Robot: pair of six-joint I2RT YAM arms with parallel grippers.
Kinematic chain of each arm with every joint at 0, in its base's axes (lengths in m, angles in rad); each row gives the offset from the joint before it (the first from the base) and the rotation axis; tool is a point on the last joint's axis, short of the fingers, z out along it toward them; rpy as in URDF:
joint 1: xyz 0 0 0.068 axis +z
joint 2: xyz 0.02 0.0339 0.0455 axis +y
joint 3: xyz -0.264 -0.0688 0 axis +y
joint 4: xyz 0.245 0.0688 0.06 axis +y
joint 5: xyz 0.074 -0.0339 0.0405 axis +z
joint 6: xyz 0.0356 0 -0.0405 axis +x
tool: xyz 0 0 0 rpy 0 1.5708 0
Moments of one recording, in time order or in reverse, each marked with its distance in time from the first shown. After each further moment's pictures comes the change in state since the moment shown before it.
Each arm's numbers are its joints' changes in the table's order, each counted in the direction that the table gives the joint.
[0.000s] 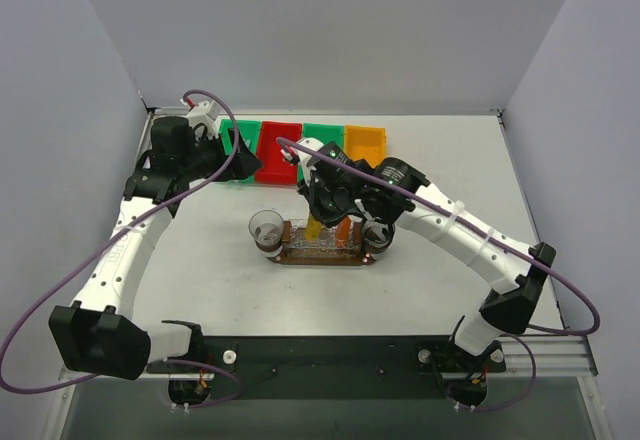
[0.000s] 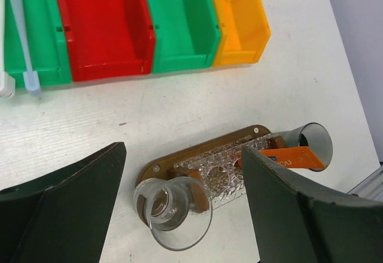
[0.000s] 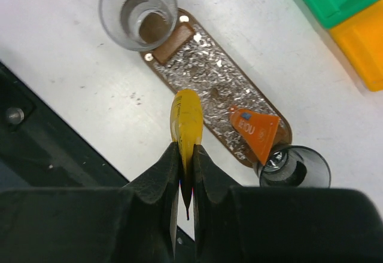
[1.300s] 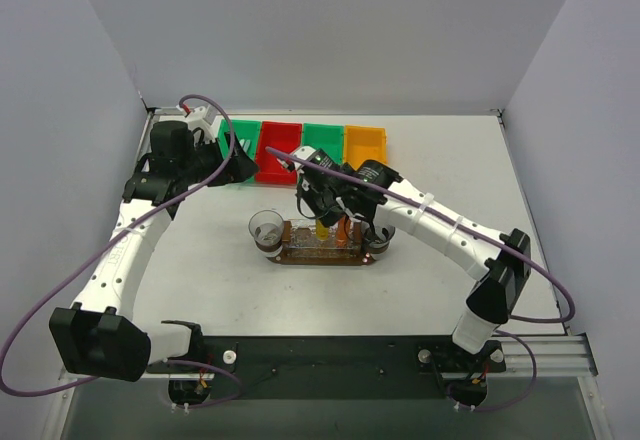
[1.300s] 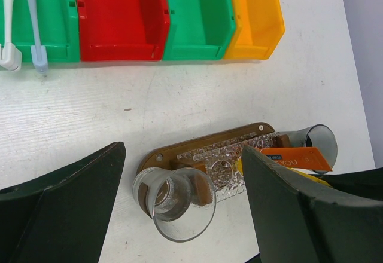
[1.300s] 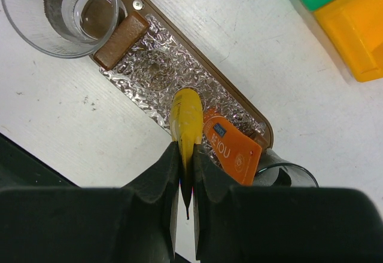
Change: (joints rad) left arm 0.016 -0.014 0.026 0.050 0.047 -0.037; right arm -0.044 0.093 0.101 -0.074 -0.093 -0.043
